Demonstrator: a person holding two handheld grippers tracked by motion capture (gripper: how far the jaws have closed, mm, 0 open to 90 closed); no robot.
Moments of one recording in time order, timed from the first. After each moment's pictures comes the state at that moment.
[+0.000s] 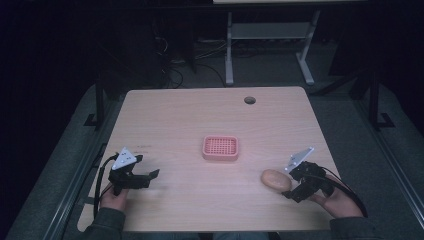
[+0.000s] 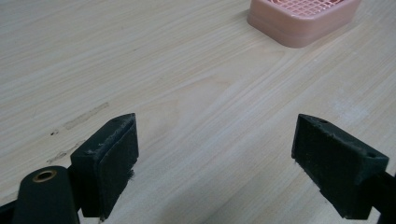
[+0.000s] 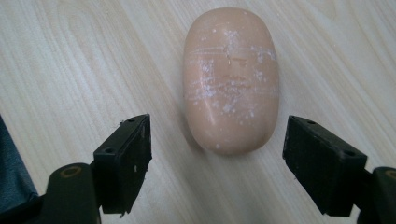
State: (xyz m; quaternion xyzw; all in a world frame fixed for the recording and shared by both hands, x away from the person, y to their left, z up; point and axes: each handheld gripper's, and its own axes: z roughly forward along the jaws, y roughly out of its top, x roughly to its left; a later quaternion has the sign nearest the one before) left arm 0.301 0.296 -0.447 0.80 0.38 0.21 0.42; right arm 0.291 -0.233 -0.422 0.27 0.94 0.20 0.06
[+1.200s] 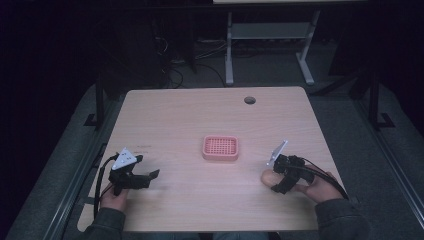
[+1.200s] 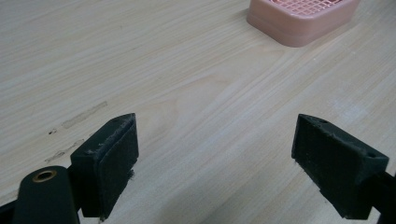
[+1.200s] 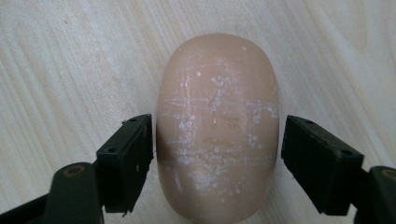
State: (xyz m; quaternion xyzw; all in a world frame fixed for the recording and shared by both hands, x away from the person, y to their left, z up) left arm 0.301 0.296 -0.447 0.80 0.38 0.20 0.42; right arm 0.329 -0.196 -0.439 0.23 0.96 0.13 0.03
